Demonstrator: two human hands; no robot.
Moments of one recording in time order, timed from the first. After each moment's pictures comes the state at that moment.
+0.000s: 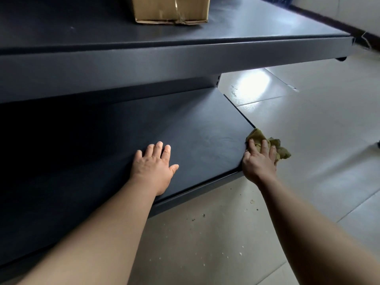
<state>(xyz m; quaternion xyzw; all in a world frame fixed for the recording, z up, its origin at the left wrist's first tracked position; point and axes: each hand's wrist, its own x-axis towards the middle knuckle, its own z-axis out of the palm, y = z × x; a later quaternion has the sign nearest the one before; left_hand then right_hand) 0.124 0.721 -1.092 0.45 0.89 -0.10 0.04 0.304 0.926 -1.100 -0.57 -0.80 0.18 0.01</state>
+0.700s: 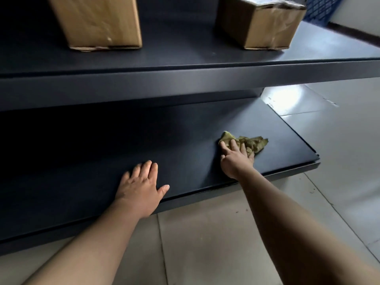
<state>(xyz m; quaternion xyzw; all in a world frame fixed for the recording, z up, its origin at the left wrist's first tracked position) 0.101 0.526 -1.074 0.36 0.92 -0.07 0.10 0.184 0.783 -1.092 -0.39 -0.91 0.13 -0.08</state>
